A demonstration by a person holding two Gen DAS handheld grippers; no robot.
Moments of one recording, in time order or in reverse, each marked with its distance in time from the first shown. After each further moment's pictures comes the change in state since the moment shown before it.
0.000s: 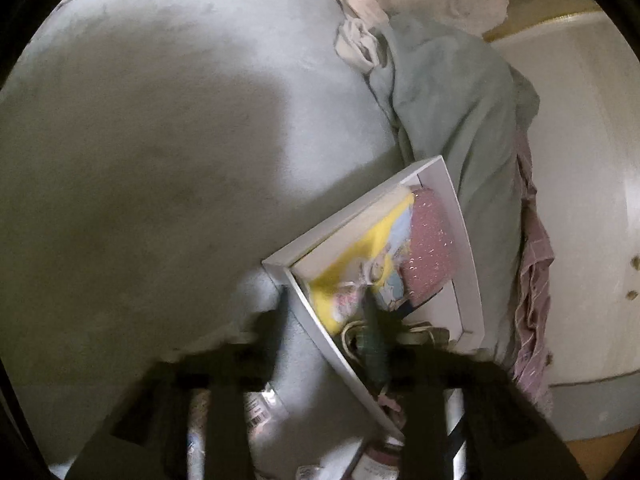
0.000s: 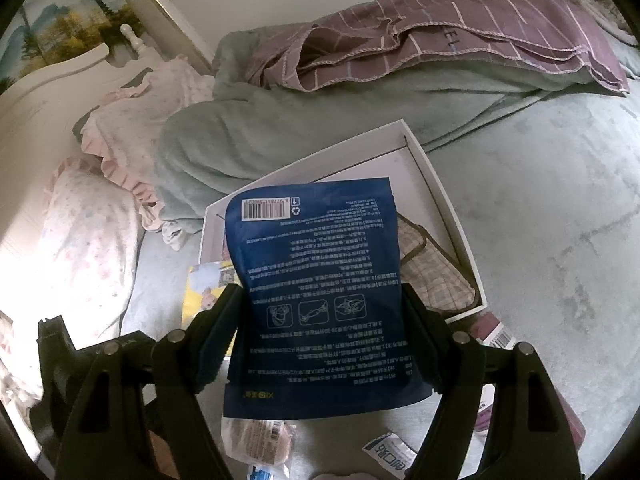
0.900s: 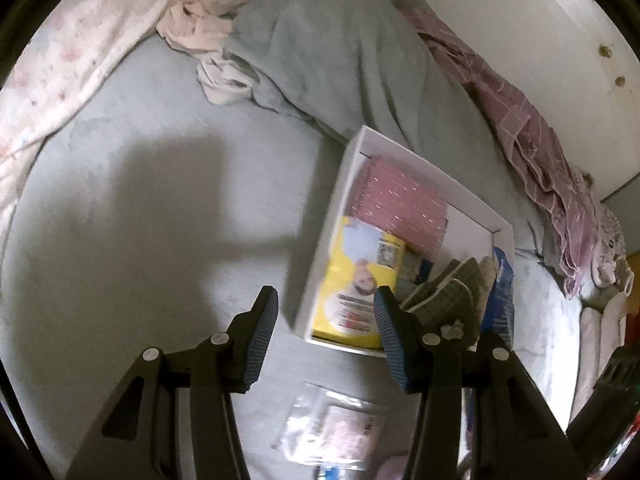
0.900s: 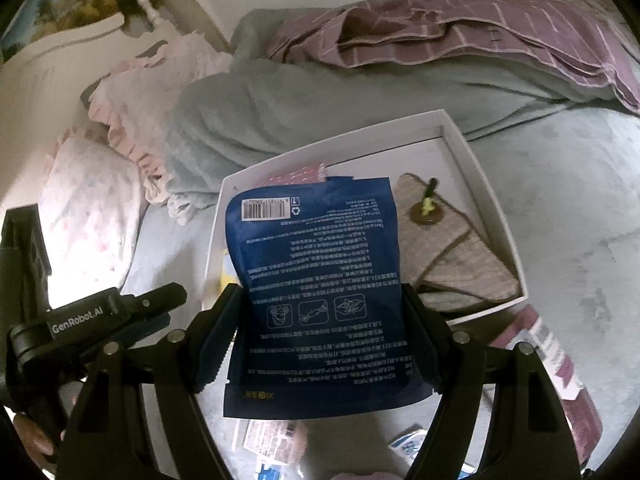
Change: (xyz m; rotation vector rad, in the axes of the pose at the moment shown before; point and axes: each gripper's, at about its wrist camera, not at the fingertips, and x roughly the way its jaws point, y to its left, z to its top) left arm -0.016 -0.046 0.046 0.676 0.125 0.084; right arm 0.016 0.038 -0.011 -0.105 0.044 -0.012
